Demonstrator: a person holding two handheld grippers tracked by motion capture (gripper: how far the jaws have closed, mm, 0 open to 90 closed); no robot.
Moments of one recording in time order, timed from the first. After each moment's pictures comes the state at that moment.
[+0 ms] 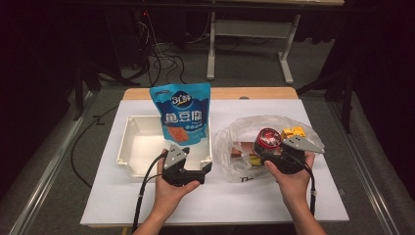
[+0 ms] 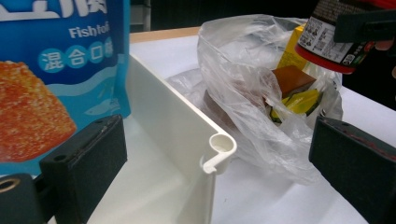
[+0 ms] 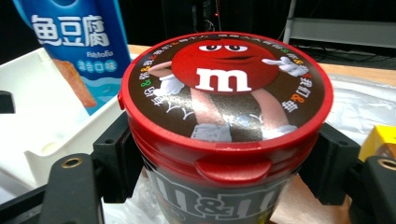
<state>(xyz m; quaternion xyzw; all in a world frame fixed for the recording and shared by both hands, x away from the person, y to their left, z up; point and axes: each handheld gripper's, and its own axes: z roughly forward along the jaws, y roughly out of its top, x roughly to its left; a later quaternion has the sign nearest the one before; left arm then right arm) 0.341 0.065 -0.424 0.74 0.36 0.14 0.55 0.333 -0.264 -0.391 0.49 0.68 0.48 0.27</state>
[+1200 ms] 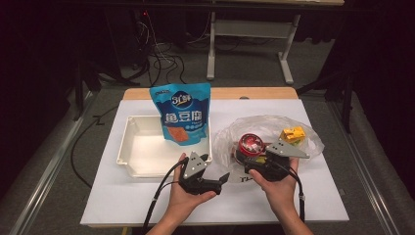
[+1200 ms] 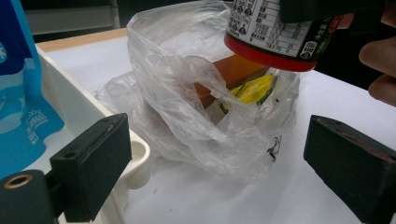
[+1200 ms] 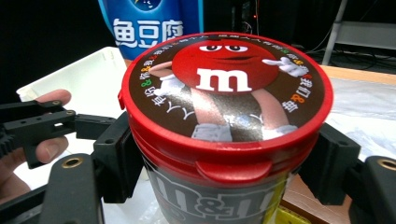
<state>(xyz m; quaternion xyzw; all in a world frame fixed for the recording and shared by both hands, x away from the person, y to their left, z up) 0.322 0.025 -0.430 0.77 0.30 0.13 0.55 0.315 -0.219 -0.380 0.44 0.70 0.51 0.23</state>
